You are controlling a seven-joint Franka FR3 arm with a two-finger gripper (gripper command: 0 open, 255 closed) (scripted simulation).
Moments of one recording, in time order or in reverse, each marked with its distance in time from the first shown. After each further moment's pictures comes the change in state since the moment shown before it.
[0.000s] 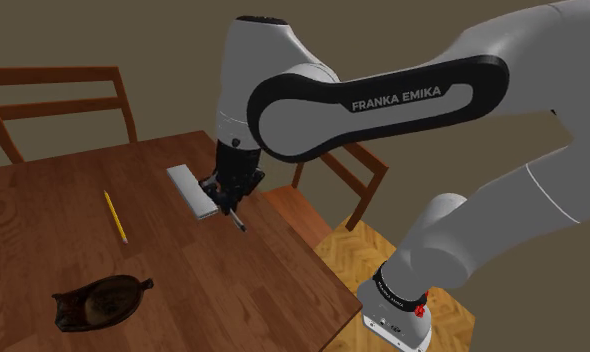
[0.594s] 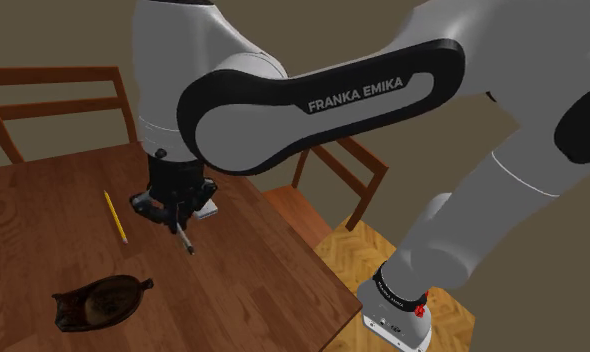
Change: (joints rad) arm 0.009 0.257 0.153 0.263 -0.138 -0.007 0.248
